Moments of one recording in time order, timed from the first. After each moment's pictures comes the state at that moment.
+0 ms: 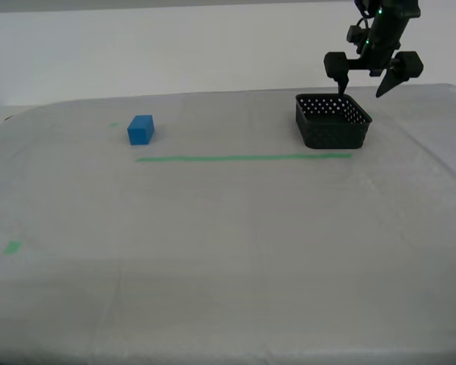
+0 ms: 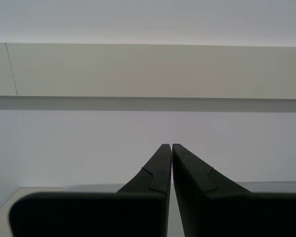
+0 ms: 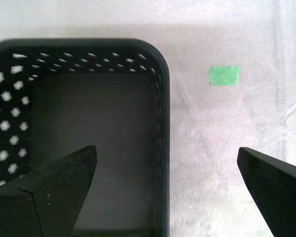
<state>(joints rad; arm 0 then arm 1) 0.12 2.42 2.05 -0.72 0.03 0.13 0.00 1.05 0.52 0.61 0.00 0.00</state>
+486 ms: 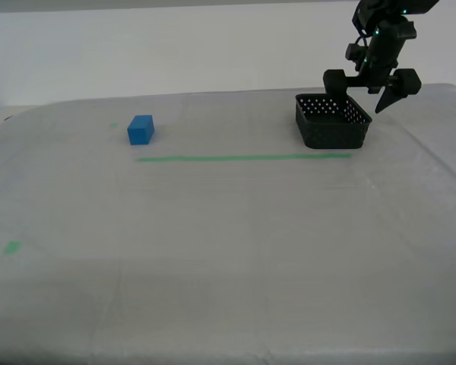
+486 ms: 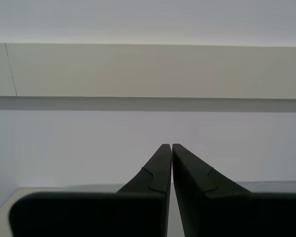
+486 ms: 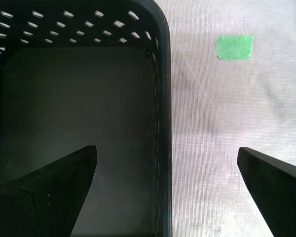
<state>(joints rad) 0.12 2.42 1.92 -0.62 0.05 0.14 0.00 1.05 0.52 0.61 0.00 0.00</state>
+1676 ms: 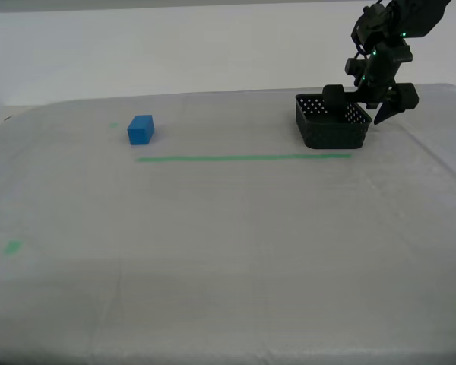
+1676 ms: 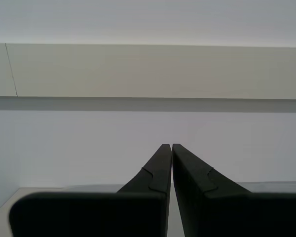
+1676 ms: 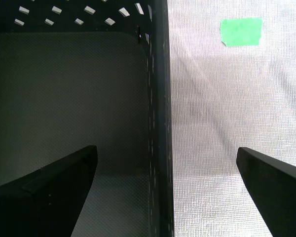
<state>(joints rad) 0.12 2.42 1.78 -0.42 0.08 0.13 0.00 1.05 0.52 0.61 0.00 0.00</state>
